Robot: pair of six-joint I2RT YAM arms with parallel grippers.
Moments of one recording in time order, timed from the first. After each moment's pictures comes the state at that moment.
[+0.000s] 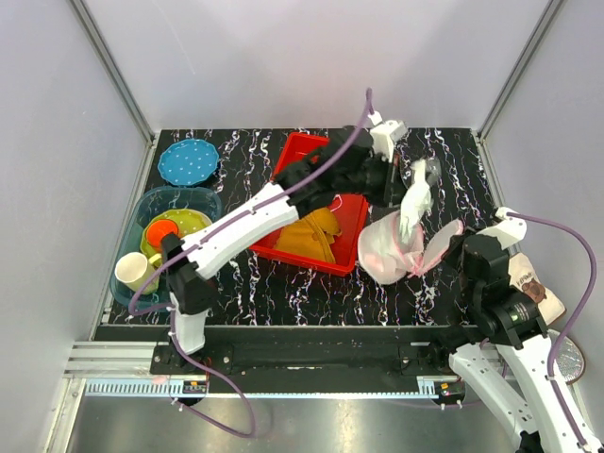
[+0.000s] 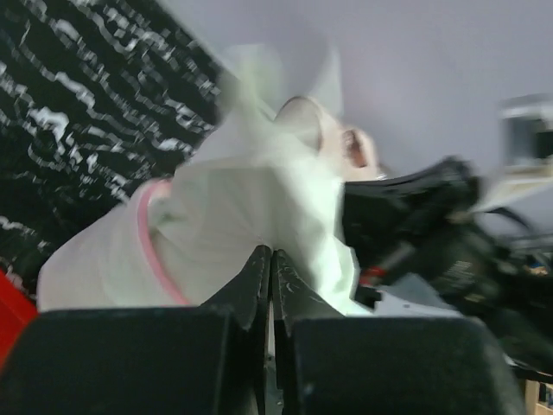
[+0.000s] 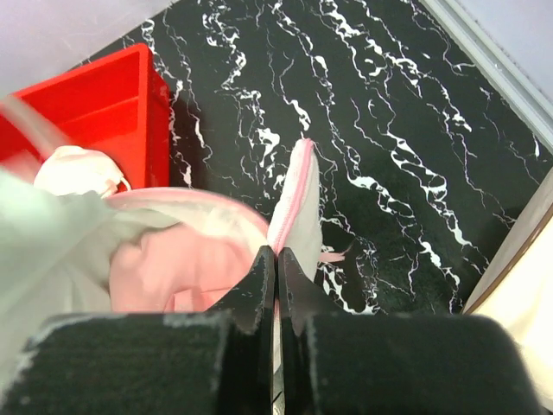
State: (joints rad) left arm -0.98 1.92 2.07 -0.54 0.28 -0.56; right arm 0.38 0.51 0.83 -0.75 0.58 0.59
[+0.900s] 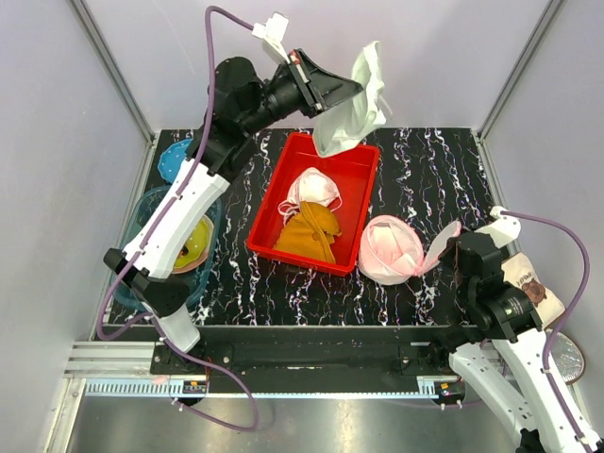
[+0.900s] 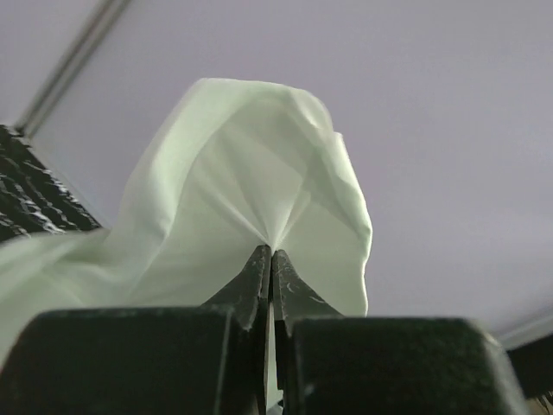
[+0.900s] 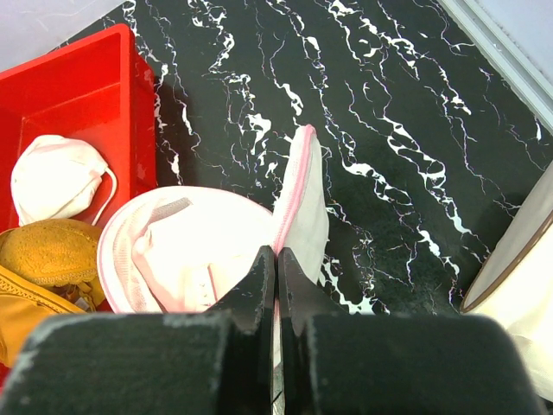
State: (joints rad) left arm -0.65 1.72 2.13 -0.18 0.44 -0.95; right arm 0.38 0.53 0.80 -0.76 0.58 0.61
